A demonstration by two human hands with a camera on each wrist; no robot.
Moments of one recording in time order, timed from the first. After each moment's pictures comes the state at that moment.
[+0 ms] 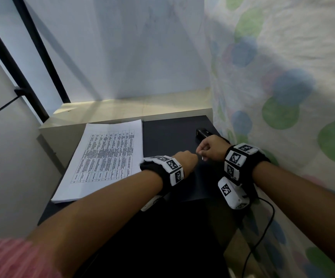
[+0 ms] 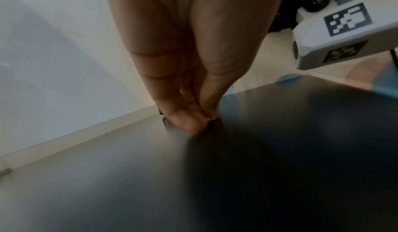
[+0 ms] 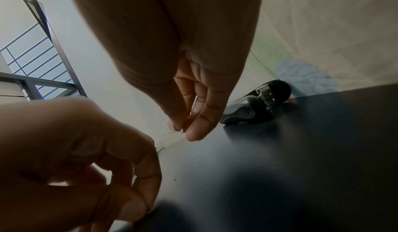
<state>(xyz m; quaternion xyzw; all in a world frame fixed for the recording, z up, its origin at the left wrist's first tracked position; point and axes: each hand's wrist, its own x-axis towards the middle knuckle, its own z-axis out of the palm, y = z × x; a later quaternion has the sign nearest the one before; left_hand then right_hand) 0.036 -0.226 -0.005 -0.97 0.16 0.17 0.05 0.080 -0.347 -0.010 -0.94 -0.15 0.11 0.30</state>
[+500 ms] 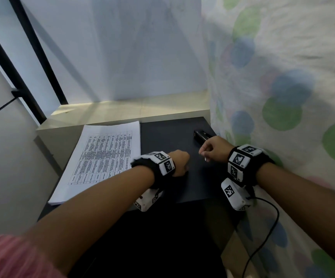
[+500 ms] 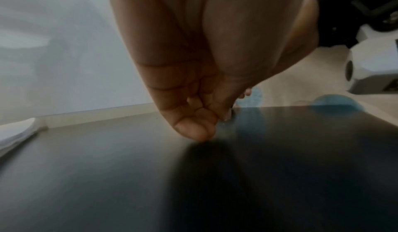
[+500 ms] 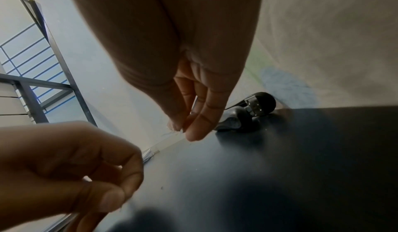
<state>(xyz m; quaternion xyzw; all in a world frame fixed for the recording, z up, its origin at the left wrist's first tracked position) 0.041 -0.207 -0.005 -0.97 0.16 0.16 0.00 0.082 -0.358 -0.010 -0.94 -0.14 0.11 0.30</state>
